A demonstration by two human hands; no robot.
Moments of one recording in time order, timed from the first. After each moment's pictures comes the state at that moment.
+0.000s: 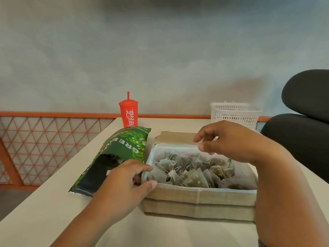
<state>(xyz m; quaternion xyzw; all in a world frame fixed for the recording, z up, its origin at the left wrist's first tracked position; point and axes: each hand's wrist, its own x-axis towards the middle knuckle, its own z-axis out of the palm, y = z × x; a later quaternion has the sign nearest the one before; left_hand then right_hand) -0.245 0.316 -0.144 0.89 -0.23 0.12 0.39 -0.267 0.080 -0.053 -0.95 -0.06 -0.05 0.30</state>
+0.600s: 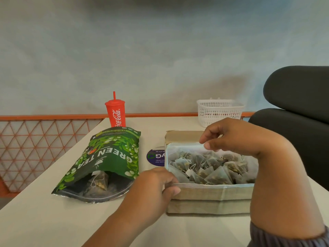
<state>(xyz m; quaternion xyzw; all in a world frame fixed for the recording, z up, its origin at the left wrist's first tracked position) -0.263 0.245 -0.156 0.86 -0.35 0.13 0.33 -0.283 0.032 -0.054 -0.95 -0.04 -0.03 0.30</state>
